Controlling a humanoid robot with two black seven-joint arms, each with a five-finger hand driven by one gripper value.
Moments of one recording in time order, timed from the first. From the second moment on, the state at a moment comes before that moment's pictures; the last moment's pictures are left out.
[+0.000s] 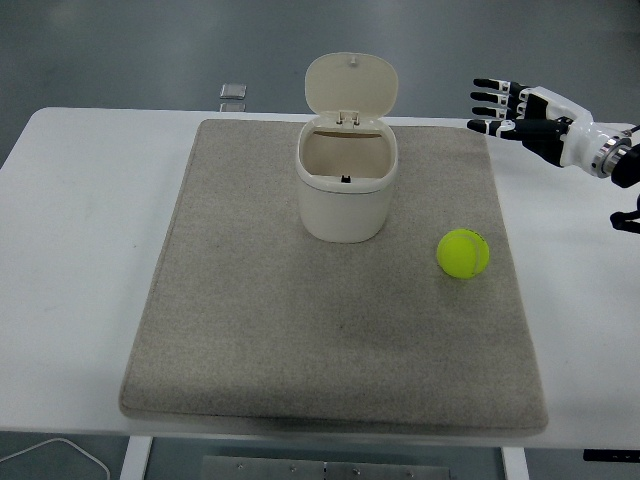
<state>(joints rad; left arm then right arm) 0.06 0.00 -0.04 -0.13 0.00 -0.07 -0.21 1.03 -0.51 0.32 0.80 -0.36 0.29 0.17</state>
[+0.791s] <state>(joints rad) 0.06 0.00 -0.04 -0.13 0.00 -0.07 -0.21 1.02 -0.67 0.32 0.96 -0.94 0.39 0.34</state>
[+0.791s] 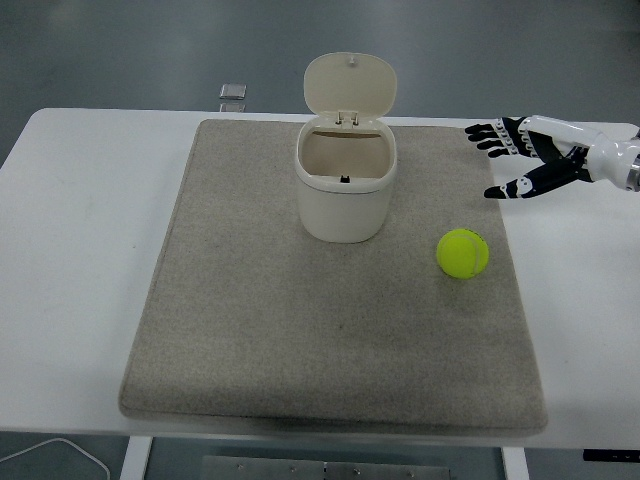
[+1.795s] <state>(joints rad) 0.06 0.00 -0.04 -0.13 0.00 -0.07 -0.21 0.97 -0.71 0.25 1.13 -1.31 0.28 0.44</state>
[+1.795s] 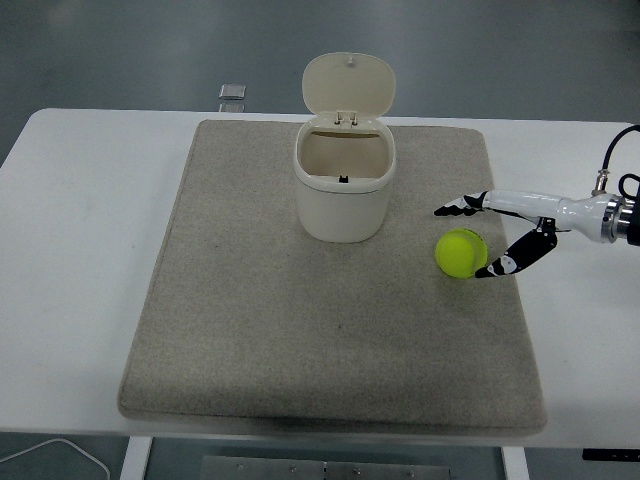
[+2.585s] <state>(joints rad) 0.06 0.00 -0.04 -0.13 0.00 -0.07 -0.21 0.94 -0.68 0.24 1.12 -1.34 0.23 0.44</state>
